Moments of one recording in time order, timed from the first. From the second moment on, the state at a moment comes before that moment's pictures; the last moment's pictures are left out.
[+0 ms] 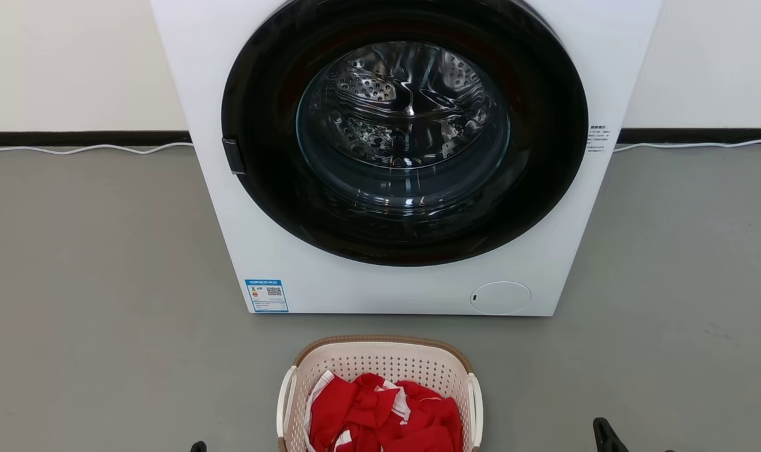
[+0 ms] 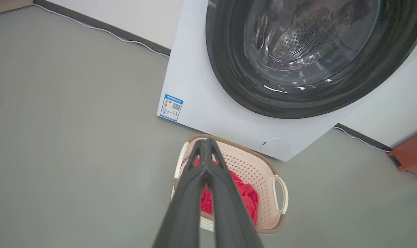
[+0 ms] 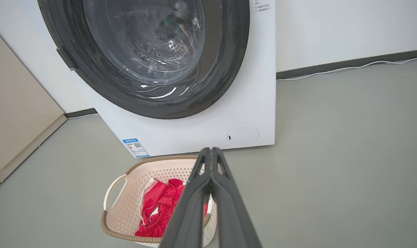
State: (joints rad) left arm 0.18 0.09 0.00 0.35 -0.46 -0.12 -0.23; right arm 0.15 -0.04 -0.03 0.39 0.20 0.13 -0.24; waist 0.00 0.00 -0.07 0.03
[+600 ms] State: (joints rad) left arm 0.17 0.08 0.01 0.34 -0.63 -0.12 -0.18; right arm 0.13 -0.04 -0.04 0.37 0.41 0.13 -0.19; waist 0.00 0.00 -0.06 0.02
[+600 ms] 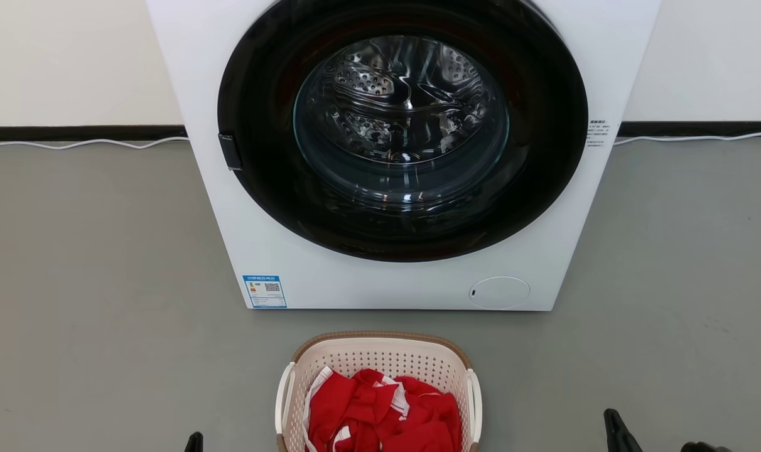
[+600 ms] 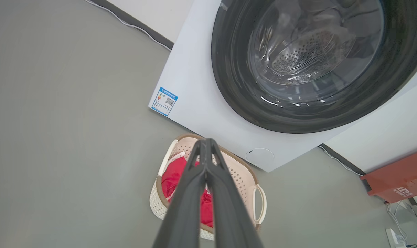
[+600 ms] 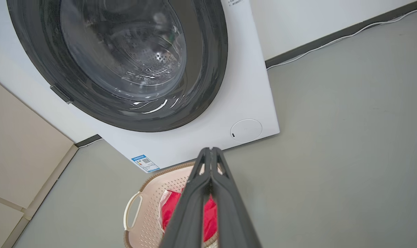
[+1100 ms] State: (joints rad) left arm 0.13 0.07 0.02 0.33 -0.77 -0.12 -0.13; right arm 0.11 -0.04 -0.05 0.36 0.58 0.13 -0.14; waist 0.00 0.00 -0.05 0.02
